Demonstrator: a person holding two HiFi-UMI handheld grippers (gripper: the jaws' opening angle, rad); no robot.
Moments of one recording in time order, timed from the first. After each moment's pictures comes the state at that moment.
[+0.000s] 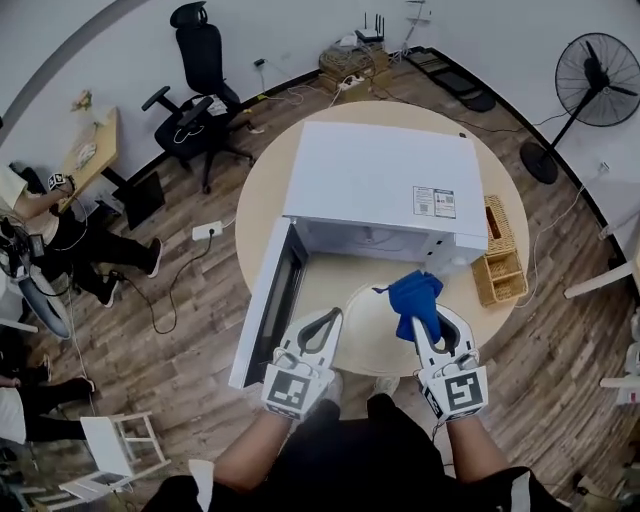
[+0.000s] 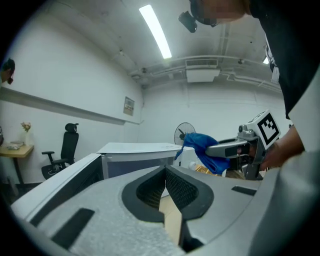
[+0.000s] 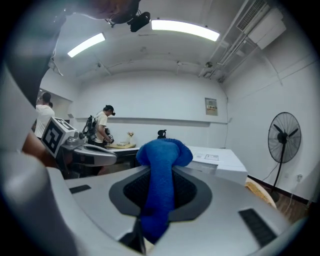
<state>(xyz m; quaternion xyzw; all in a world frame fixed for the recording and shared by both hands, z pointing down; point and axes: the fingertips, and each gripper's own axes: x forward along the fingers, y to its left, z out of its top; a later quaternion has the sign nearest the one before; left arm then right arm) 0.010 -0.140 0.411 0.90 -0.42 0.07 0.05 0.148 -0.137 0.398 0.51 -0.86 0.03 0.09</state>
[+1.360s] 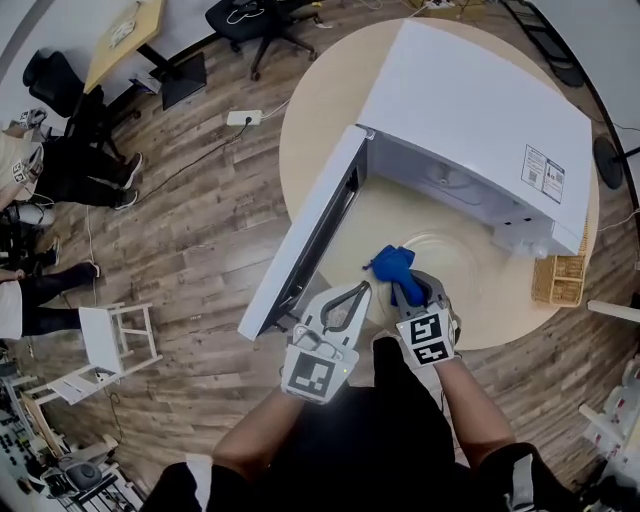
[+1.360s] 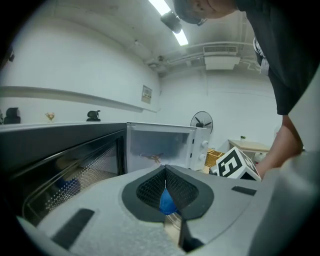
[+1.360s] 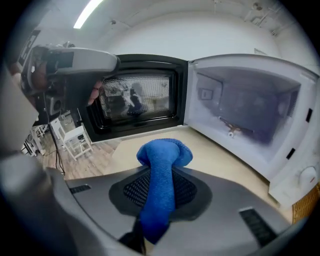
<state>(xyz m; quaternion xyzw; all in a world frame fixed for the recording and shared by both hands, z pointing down) -0.029 -0.116 0.487 0.85 -0.51 0.11 0.11 0.033 -0.138 0.638 0.30 -0.88 0.10 0.34</state>
